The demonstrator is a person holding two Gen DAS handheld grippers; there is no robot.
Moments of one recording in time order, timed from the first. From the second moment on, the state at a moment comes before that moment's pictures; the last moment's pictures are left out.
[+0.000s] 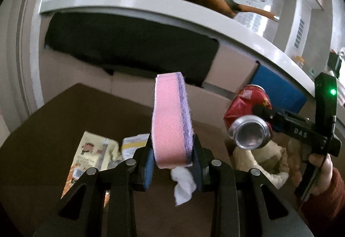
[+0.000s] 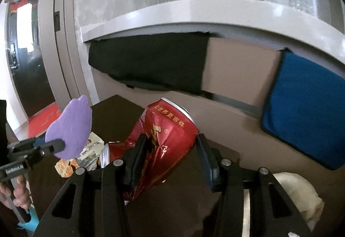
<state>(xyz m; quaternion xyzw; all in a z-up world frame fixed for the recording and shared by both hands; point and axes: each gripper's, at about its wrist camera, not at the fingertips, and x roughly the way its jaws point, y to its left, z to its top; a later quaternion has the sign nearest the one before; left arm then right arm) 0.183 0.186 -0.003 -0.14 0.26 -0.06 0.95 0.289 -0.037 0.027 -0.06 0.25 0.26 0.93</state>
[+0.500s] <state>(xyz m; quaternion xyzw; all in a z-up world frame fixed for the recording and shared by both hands) 0.196 0.055 0.060 -0.05 0.21 -0.13 0.97 0.233 -0.156 0.064 -0.03 0.17 0.18 0.97</state>
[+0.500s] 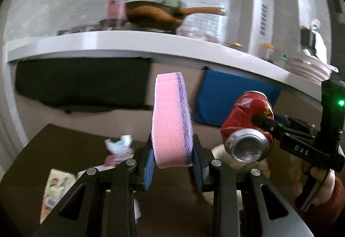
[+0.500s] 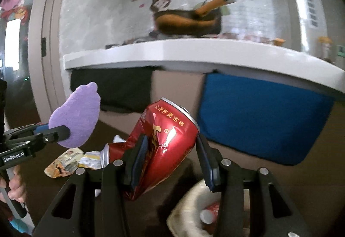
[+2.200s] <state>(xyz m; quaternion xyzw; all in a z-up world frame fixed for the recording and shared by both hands) 0.330 -0.130 -0.100 -0.03 0.42 -0.23 0.88 0.294 -0.312 -0.098 0.00 0.33 0.04 0.94</state>
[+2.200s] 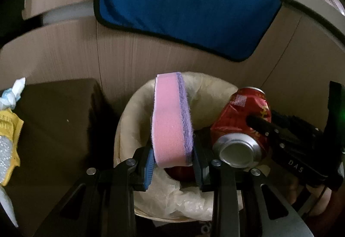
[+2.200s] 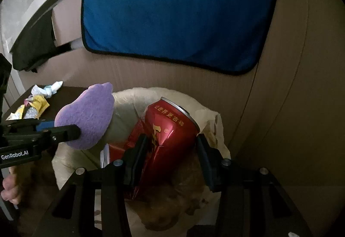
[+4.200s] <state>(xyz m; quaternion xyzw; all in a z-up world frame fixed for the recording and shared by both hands) 0.183 0.259 -0.089 -0.18 0.34 0.06 0.92 0.275 -0.052 -0.097 -0.04 0.35 0.28 0.89</state>
